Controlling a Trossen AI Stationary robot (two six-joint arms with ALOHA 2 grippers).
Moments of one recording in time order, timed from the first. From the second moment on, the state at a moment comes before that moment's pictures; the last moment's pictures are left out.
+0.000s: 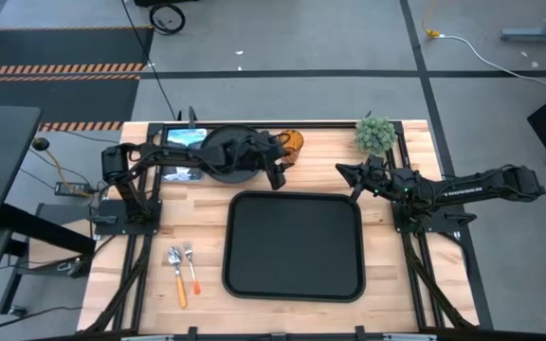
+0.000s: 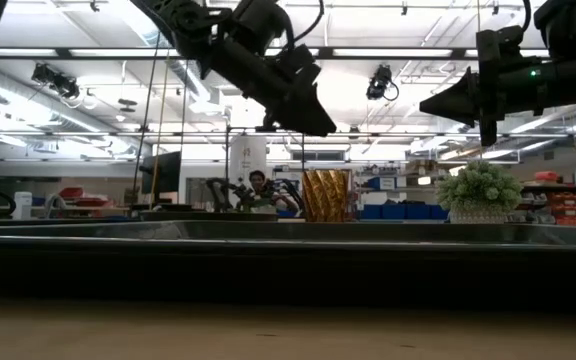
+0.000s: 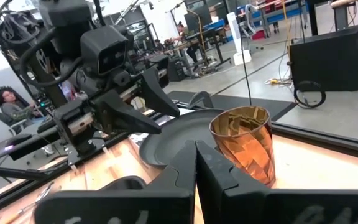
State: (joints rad) left arm 0.26 1.77 1.18 0.11 -0.08 0.01; right arm -0.10 0.69 0.07 0.65 0.43 0.35
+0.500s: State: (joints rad) left arm 0.40 1.86 1.41 -0.13 -0.08 -0.05; right arm -0.10 0.69 0.07 0.66 0.42 0.34
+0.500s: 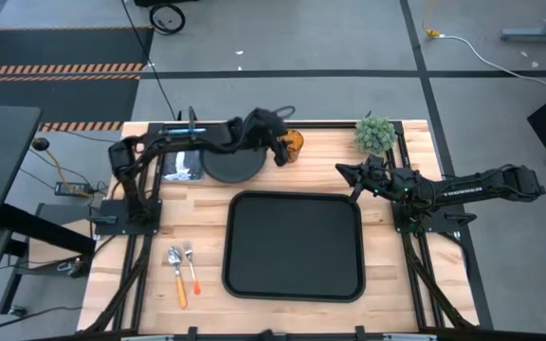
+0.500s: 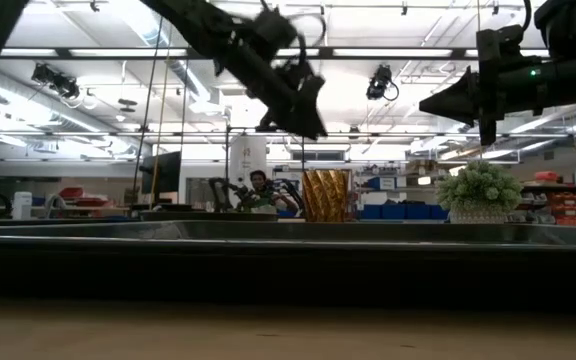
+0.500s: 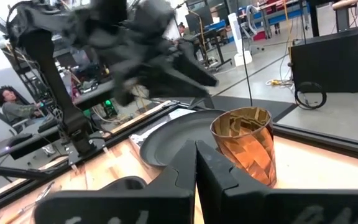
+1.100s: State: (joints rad) left arm 0.50 2.09 1.74 -0.46 -0.05 -0.10; right arm -0.10 0.71 0.07 0.67 0.42 0.33
